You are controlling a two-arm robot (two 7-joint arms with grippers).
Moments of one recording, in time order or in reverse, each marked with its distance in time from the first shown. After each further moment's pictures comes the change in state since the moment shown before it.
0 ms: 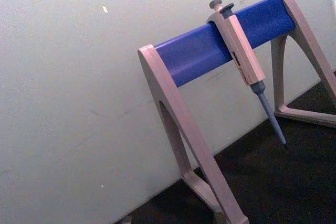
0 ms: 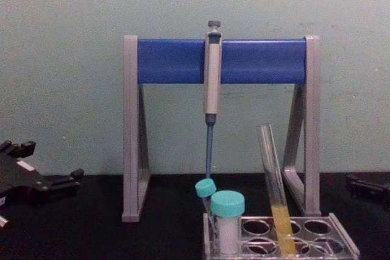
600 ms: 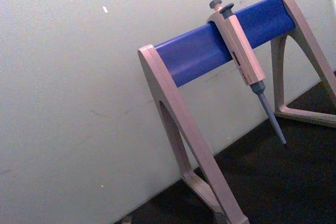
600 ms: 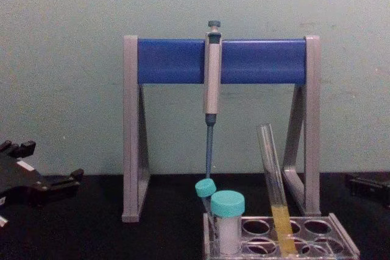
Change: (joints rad) left arm 0.000 0.000 0.000 0.000 0.000 0.000 0.000; right arm 0.002 0.002 -0.002 -0.004 0.002 -0.005 0.002
